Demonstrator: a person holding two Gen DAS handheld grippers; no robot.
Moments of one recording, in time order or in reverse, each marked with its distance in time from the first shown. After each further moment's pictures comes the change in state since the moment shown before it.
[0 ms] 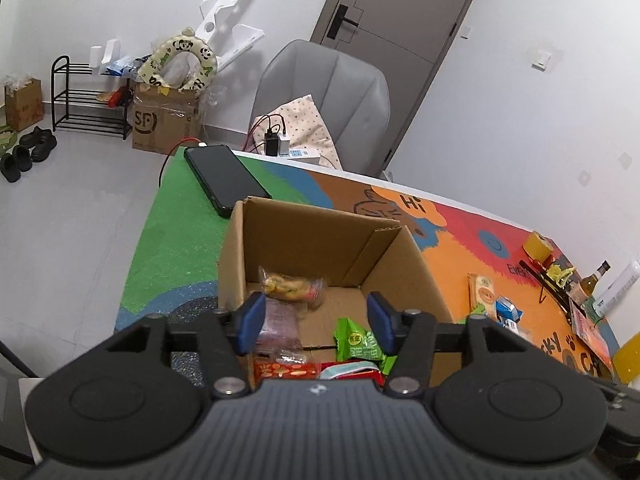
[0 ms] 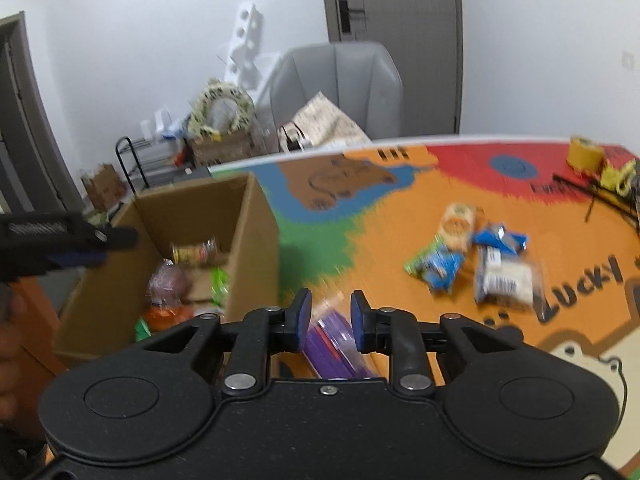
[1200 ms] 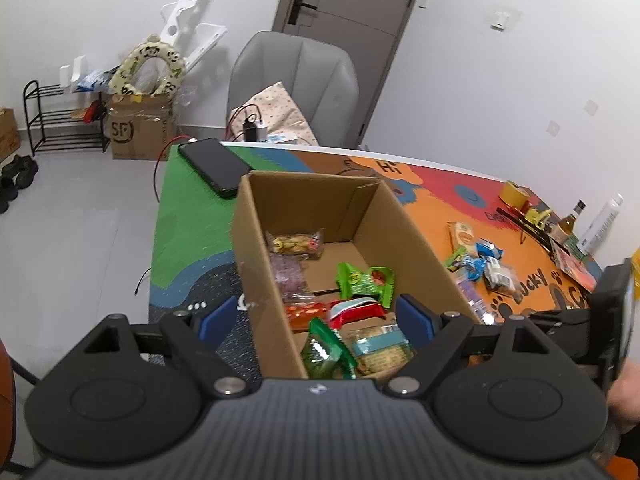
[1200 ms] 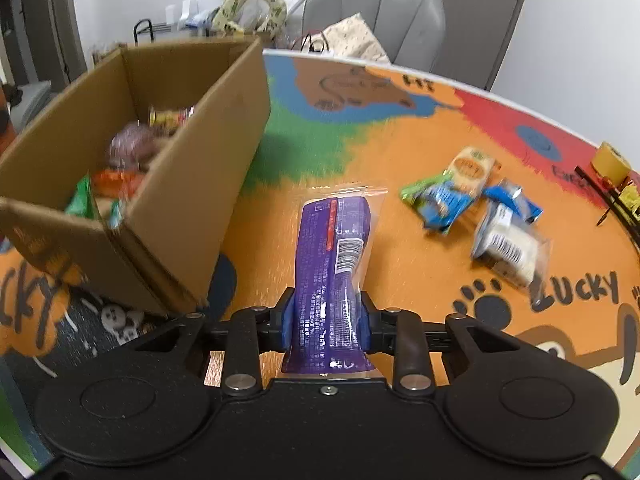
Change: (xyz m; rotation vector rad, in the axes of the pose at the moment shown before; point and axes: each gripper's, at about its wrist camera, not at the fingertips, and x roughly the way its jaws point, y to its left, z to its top) left arm -0.046 0.012 -0.019 0.137 0.057 -0.041; right arm 0.030 0.001 -0.012 -0.268 0.191 -0.033
